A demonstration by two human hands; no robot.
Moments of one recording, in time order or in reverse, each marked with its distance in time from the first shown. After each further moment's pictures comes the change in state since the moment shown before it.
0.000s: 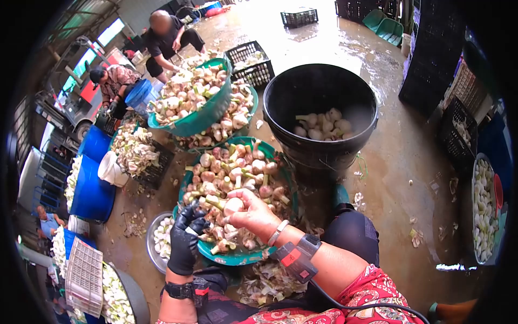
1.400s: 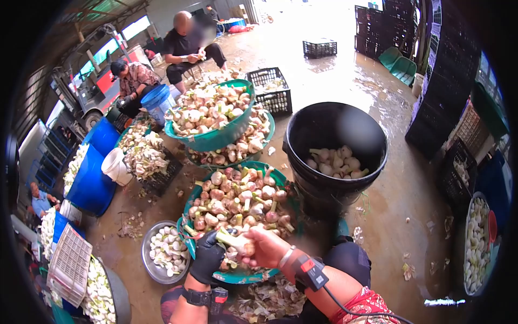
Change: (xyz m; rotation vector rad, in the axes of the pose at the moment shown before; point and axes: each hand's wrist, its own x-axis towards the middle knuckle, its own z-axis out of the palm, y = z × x) left_hand 0.015 -0.038 -0.013 0.511 -0.133 0.360; right_hand 0.012 0.018 -0.009 0.399 -0.337 0.562
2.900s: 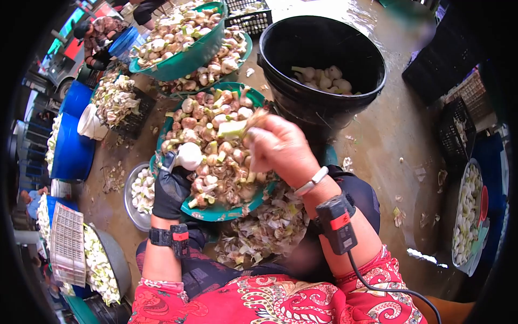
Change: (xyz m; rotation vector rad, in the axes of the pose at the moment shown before) left_hand 0.019 -0.026 0.005 -1.093 0.228 -0.573; right_hand -0.076 -0.047 0.015 -0.685 0.573 -0.693
